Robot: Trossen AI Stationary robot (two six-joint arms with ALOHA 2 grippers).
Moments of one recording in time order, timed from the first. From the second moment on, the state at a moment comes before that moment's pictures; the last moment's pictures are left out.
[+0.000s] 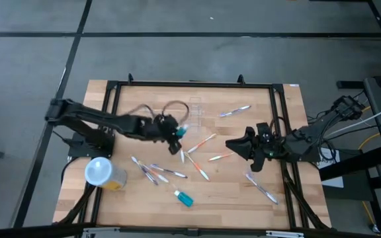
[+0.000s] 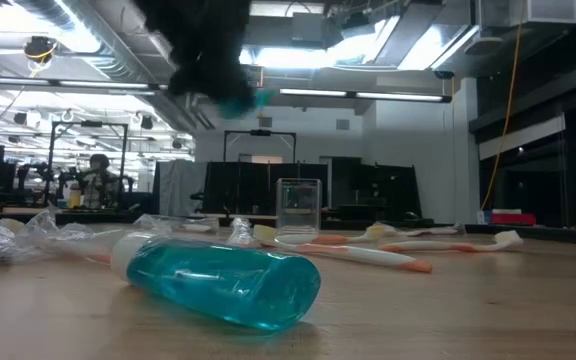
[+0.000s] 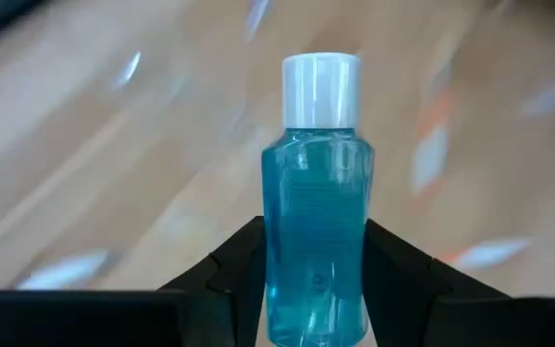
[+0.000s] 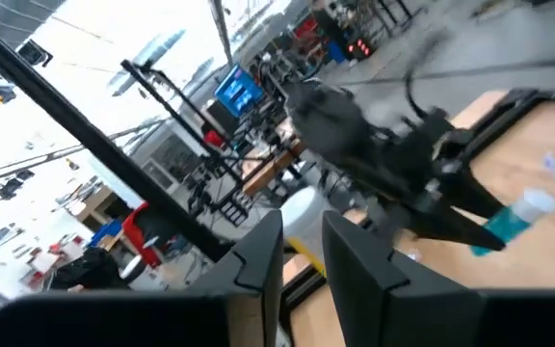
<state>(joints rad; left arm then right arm) -0.08 1.39 1.02 -0.38 -0.35 -0.60 0.60 1.07 0.92 0.21 0.69 0.72</state>
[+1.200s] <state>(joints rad) -0.03 1.43 1.02 0.49 0.94 -0.97 0.32 1.38 1.52 -0.58 -0.01 0.07</state>
